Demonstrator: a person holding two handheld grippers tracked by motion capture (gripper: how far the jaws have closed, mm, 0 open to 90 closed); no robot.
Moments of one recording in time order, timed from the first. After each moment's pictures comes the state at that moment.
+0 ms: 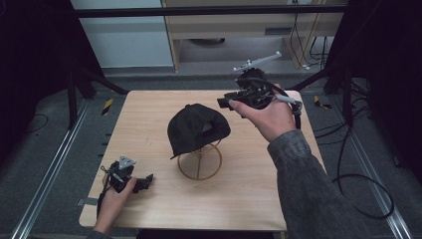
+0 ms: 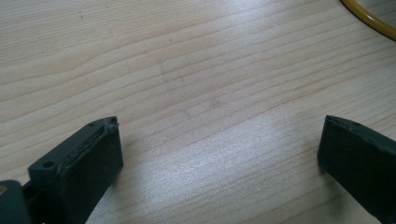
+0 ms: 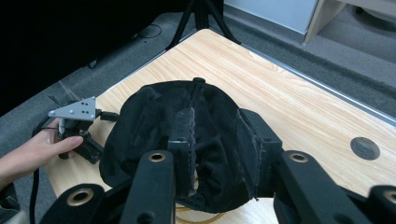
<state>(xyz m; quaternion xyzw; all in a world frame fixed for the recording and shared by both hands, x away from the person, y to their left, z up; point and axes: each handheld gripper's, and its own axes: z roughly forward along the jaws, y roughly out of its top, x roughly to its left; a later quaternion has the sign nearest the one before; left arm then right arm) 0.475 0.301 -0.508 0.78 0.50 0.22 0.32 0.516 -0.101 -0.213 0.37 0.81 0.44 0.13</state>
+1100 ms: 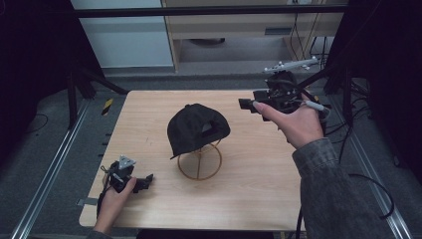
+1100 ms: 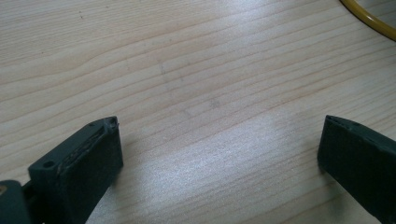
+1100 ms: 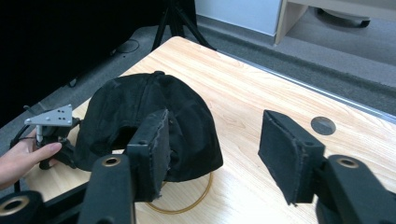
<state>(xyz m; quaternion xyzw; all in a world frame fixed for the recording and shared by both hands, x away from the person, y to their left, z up) 0.475 0.301 -0.508 0.78 0.50 0.22 0.32 0.502 -0.153 -0.212 0.41 0.78 0.45 0.16</state>
